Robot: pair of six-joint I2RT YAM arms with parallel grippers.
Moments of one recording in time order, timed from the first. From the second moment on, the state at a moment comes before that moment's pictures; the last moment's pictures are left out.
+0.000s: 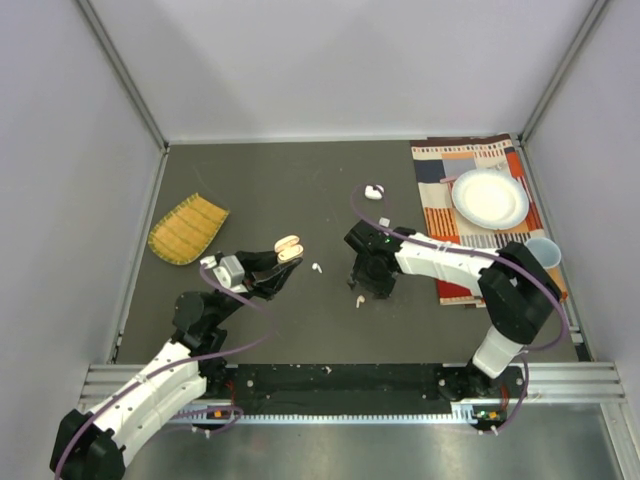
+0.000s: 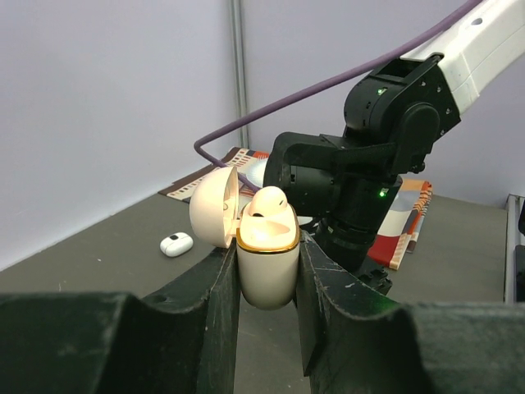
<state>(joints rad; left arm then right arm) -0.55 0.57 0.17 0.84 0.42 -0.15 0.83 1.66 1.08 -0.70 0.14 1.18</state>
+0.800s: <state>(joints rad) -0.55 0.57 0.16 0.84 0.42 -0.15 0.84 1.75 1.10 -0.70 0.10 1.21</state>
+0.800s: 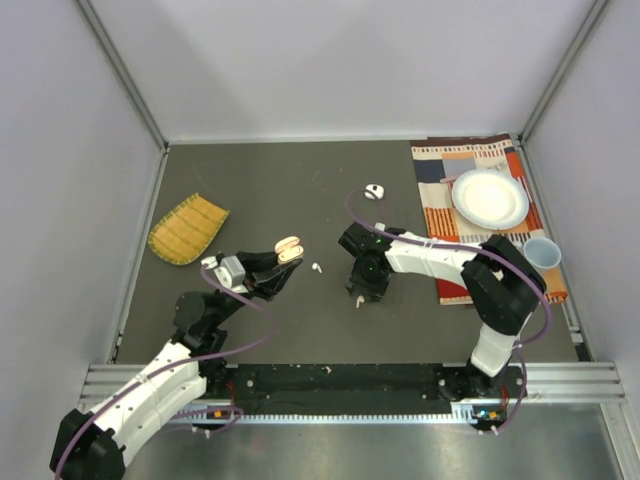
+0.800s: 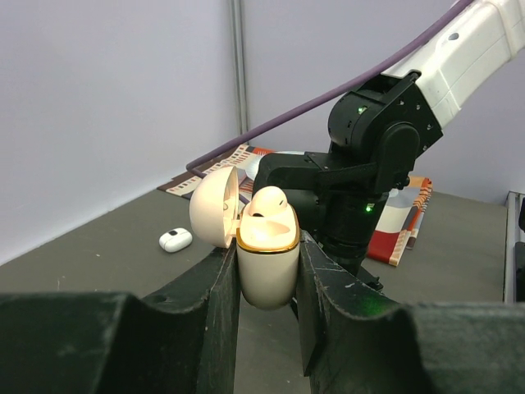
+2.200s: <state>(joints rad) -0.55 0.57 0.16 0.84 0.41 -0.15 0.84 1.77 1.11 -0.71 0.10 1.20</state>
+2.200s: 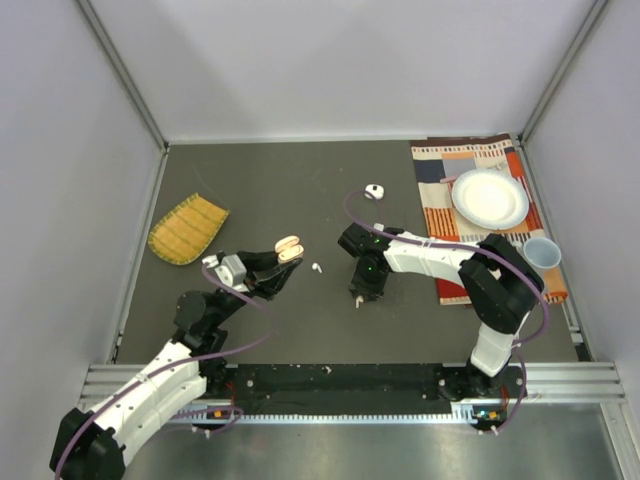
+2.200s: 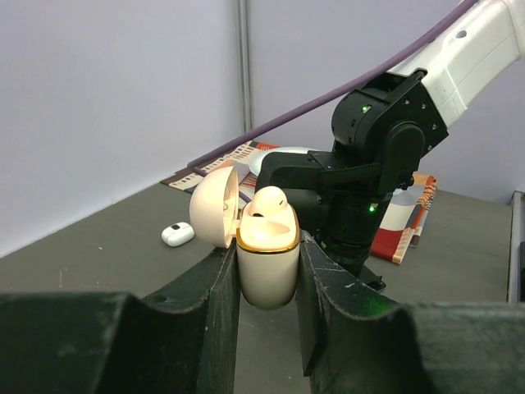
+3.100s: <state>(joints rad) -0.55 0.58 0.16 0.83 0.41 -0.15 0.84 1.77 1.11 -0.72 0.11 1.17</state>
